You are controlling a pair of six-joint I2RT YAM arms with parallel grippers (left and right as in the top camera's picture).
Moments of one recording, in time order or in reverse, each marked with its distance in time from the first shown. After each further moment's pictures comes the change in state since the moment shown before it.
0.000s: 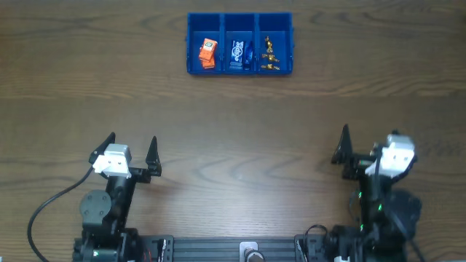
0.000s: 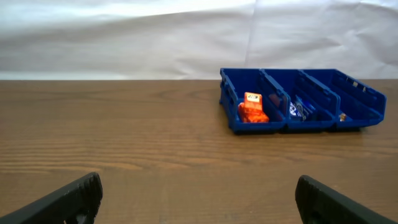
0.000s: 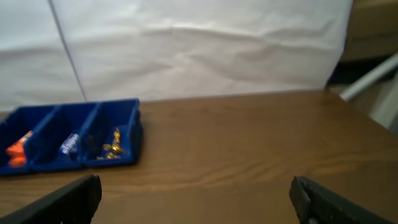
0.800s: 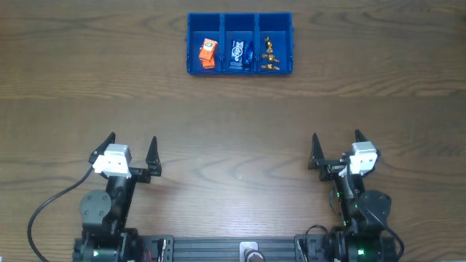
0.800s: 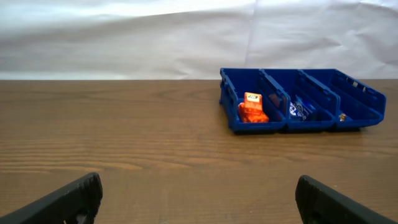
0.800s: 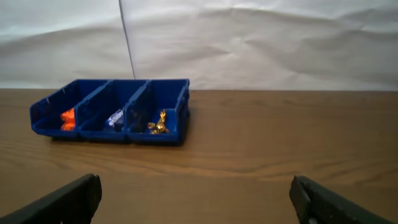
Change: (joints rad) left arm 0.000 0.000 0.000 0.000 0.000 0.000; right arm 0.085 -0.141 -0.371 0.283 -0.127 0.007
